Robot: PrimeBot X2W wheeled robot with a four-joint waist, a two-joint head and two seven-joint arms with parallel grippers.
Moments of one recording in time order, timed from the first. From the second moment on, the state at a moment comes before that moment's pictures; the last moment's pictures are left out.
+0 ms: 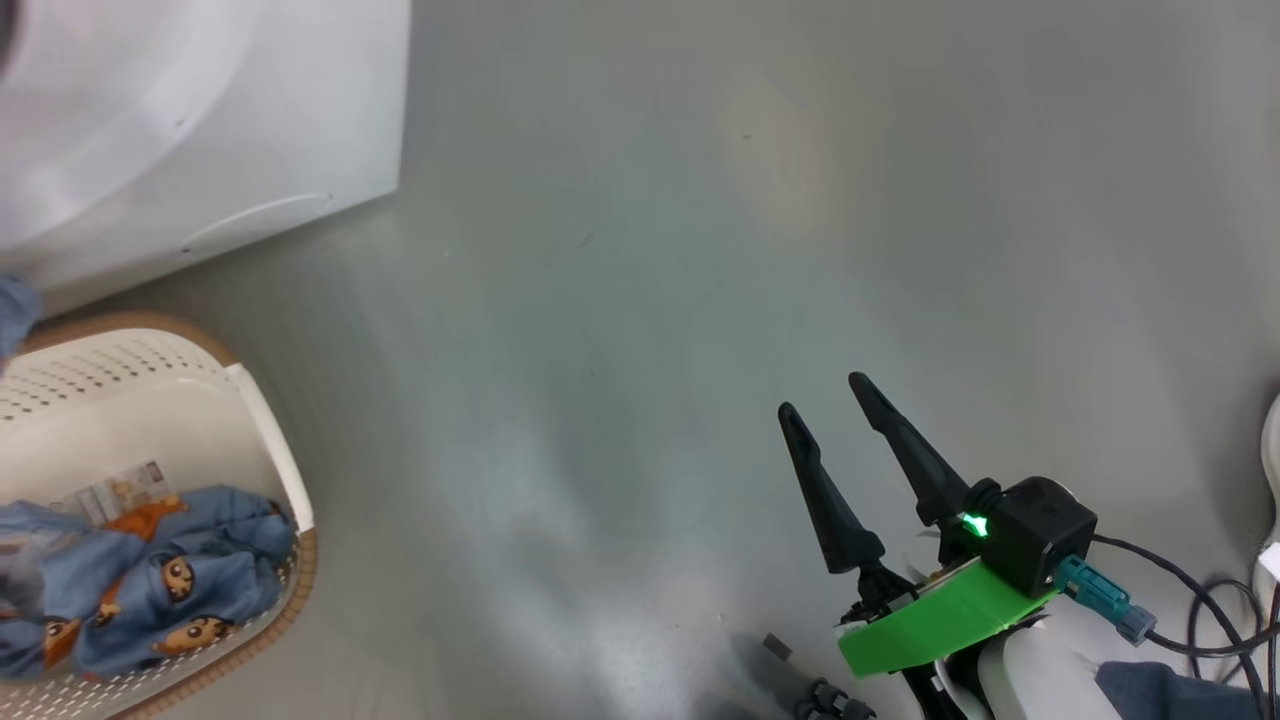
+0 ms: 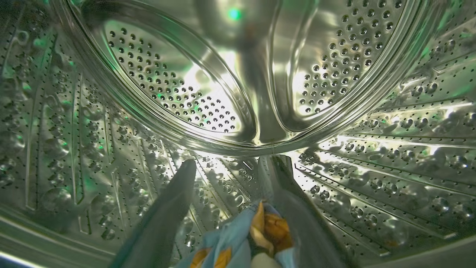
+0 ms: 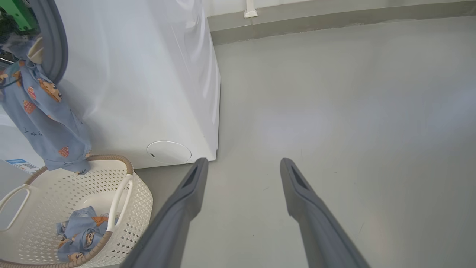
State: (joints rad) left arm -1.40 0.40 -0.03 1.14 -0.09 0.21 -0.25; right arm -0.19 -0.04 0.25 0.06 0.26 0.13 -0.26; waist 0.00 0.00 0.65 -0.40
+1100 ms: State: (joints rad) left arm -1.02 0.13 -0.01 0.79 -0.19 0.21 -0.26; right arm -0.25 -0.07 0.11 0.08 0.19 0.13 -0.26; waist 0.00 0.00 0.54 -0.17
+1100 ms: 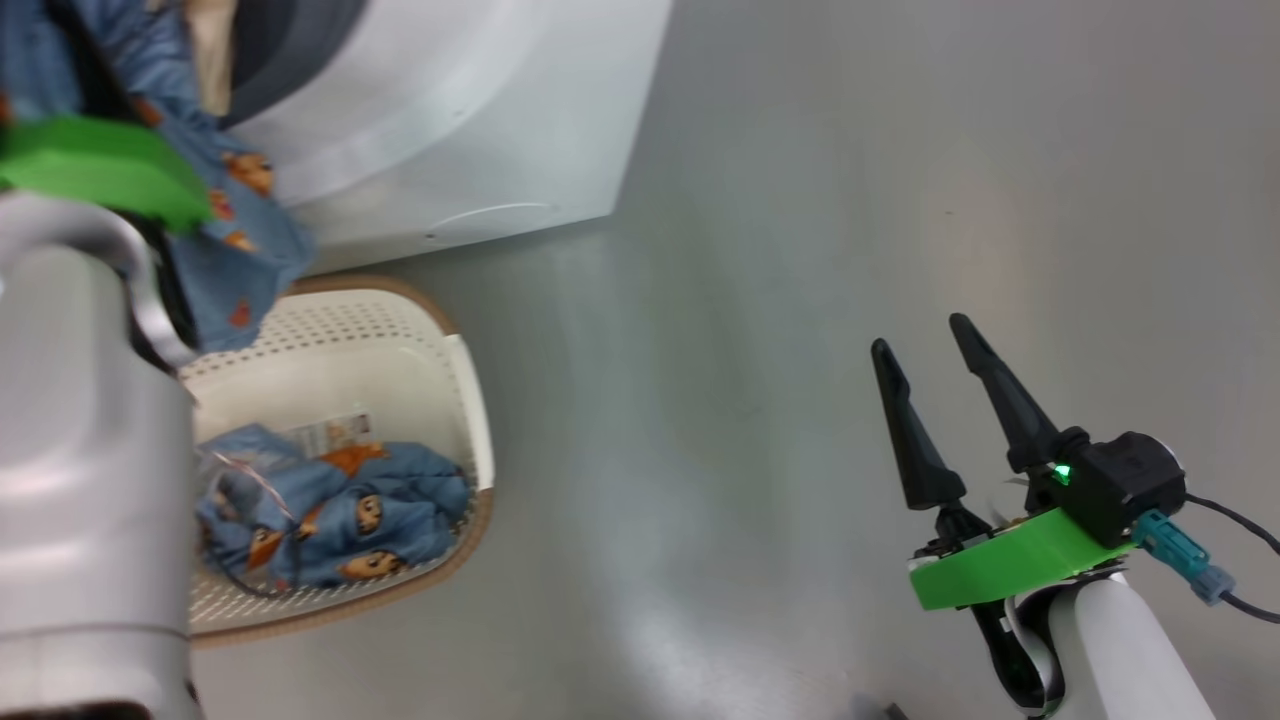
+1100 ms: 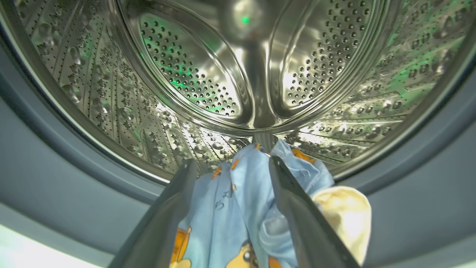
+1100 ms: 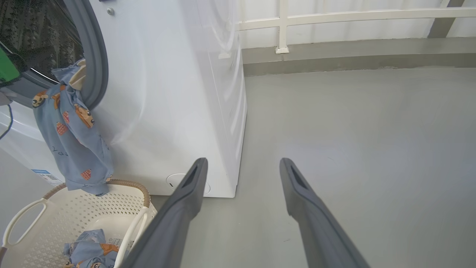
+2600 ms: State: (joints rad) left arm -0.14 0.05 -0.11 -0.02 -0.30 0.19 -0.18; right arm -0.25 -0.09 0.05 0.07 0.18 0.13 -0.26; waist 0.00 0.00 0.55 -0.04
